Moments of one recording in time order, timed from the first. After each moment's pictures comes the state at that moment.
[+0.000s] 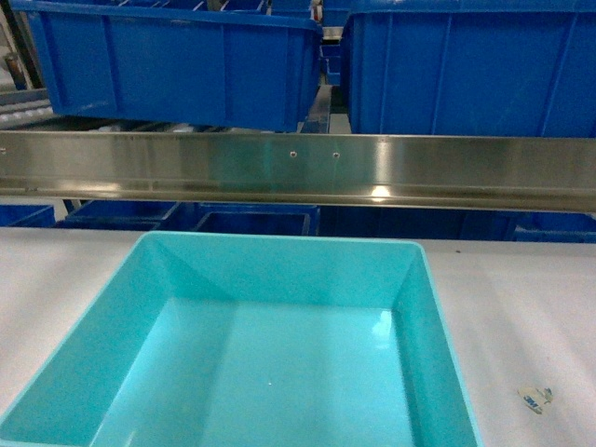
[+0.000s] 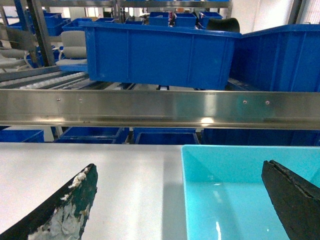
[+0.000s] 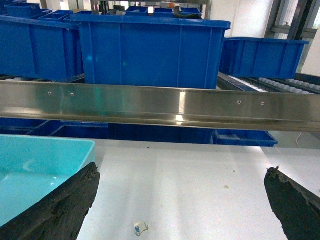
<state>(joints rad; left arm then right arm) 0.00 0.01 0.01 0.00 0.00 -0.01 0.00 0.00 0.01 0.00 0.00 0.00</state>
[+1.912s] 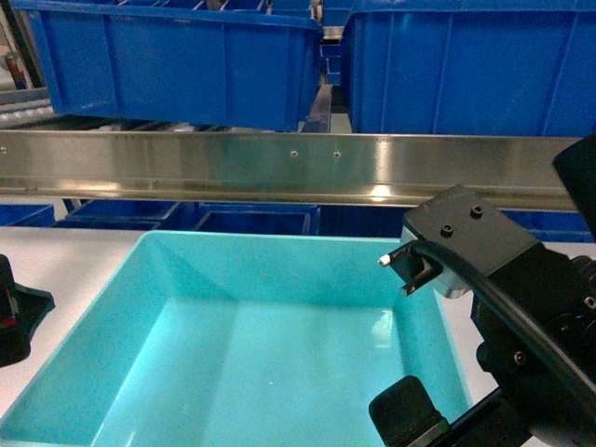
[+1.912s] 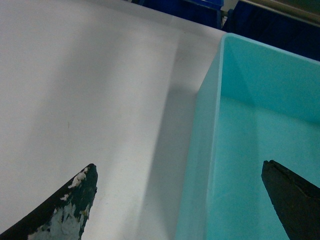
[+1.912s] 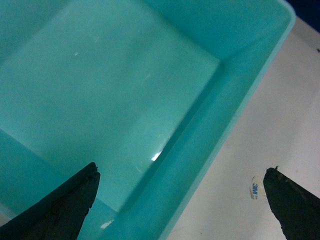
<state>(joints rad) 0.00 1.39 0.35 0.44 -0.03 -0.26 0.53 1.57 0.64 0.12 0.13 -0.13</state>
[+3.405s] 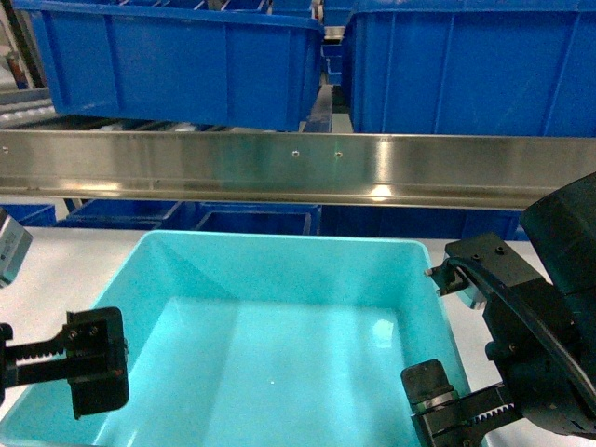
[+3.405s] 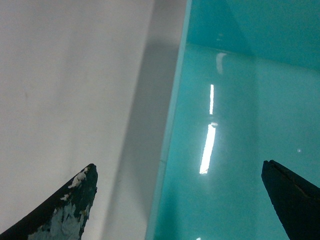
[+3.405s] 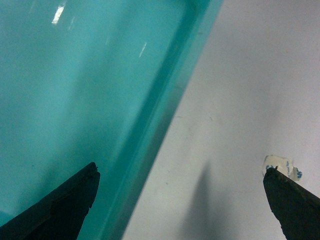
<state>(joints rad) -0.22 1.58 0.41 0.42 -0.18 -0.31 0.38 1.83 0.72 0.17 0.08 0.01</state>
